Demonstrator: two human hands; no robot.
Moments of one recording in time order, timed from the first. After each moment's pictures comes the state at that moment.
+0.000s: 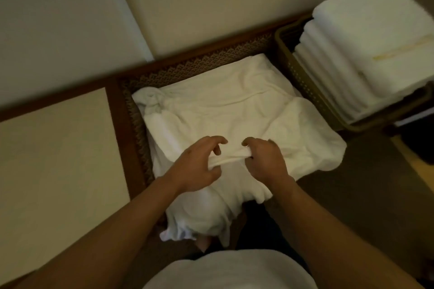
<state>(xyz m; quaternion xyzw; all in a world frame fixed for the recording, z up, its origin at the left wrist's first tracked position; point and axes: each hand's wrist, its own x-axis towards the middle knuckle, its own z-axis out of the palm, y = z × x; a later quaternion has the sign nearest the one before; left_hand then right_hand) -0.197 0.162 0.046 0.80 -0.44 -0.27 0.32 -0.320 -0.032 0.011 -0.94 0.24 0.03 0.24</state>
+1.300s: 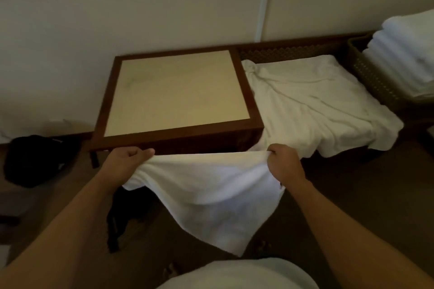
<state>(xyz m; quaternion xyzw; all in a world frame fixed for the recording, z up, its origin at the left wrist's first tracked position) -0.369 0.718 0.129 0.91 0.03 -0.17 0.39 -0.483 0.342 0.061 -0.91 0.26 -0.01 0.32</state>
